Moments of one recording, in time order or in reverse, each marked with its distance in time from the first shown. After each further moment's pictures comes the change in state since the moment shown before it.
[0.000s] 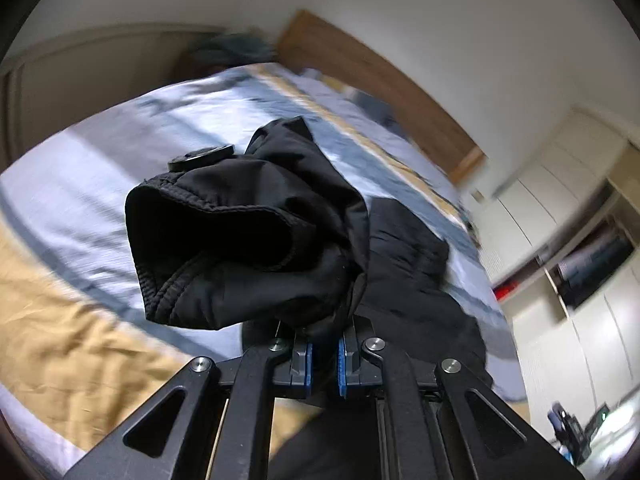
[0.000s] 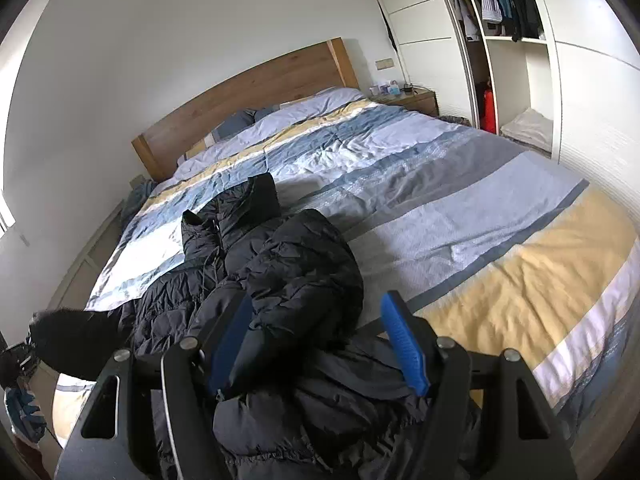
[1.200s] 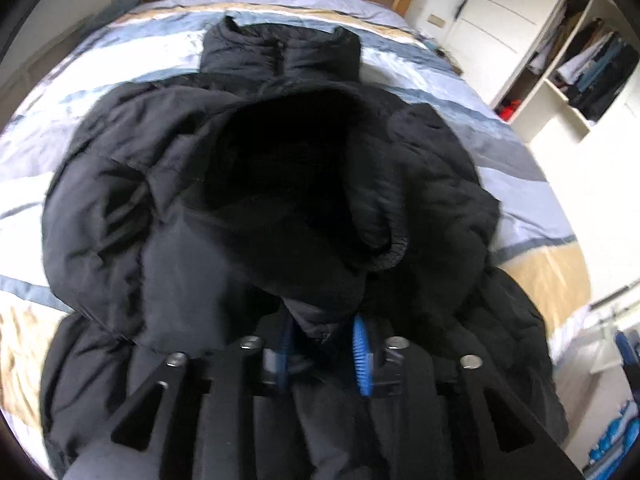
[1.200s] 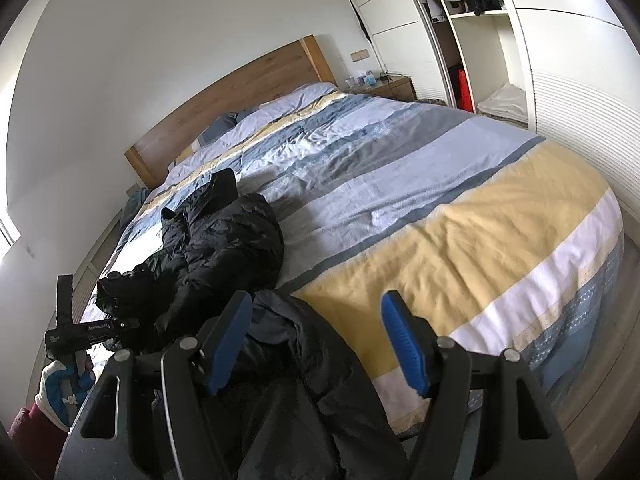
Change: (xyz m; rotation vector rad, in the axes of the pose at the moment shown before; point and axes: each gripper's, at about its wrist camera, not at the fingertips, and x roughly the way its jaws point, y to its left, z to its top) left arm 0.188 -0.229 -0.184 0.373 0.431 0.073; right arm -0.056 -0.130 -0.045 0.058 0.016 0.013
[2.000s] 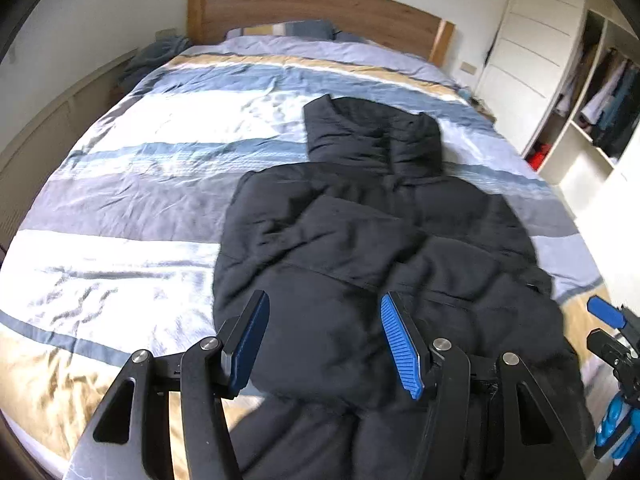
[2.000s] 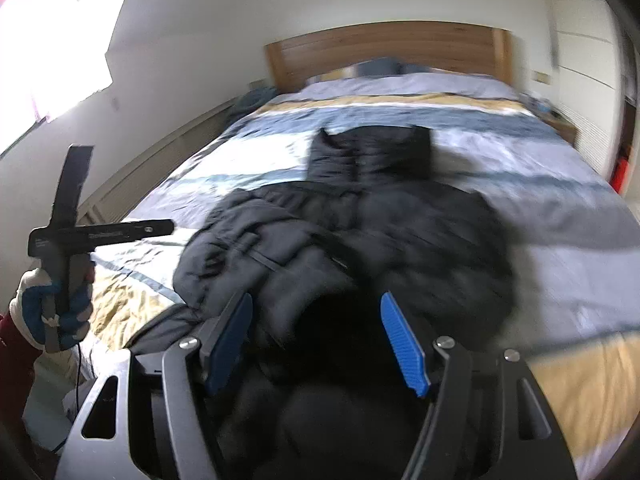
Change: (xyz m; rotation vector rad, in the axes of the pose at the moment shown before) left arm -0.086 0.140 0.064 -0.015 -0.165 0.159; right arm 0.149 0.297 -0.009 -0.550 0.216 0.307
